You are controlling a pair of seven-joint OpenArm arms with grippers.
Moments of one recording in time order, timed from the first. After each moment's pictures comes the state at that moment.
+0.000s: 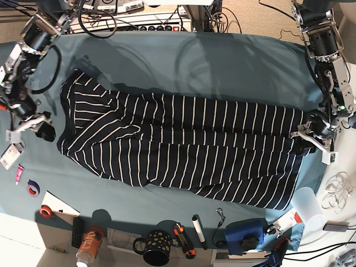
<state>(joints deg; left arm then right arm) -7.2 -18.1 -20.7 74.1 -29.7 -23.7 38.2 7.8 25.9 42.0 70.2 45.1 39.6 -54.7</state>
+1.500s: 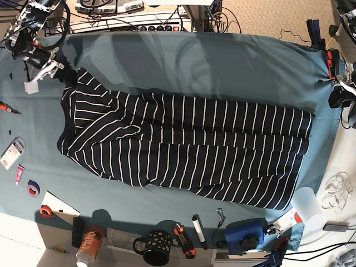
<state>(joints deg) 14.2 -25.2 -43.7 89.9 -52.2 -34.9 62.5 -14.2 20.8 45.7 78.0 67.7 39.8 -75.6</state>
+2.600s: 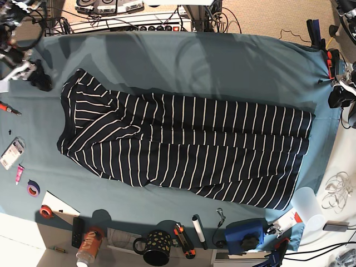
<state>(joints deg) 14.2 -24.8 -43.7 89.9 -52.8 -34.9 62.5 -15.2 26.0 53.5 78.0 75.2 39.8 -78.0</state>
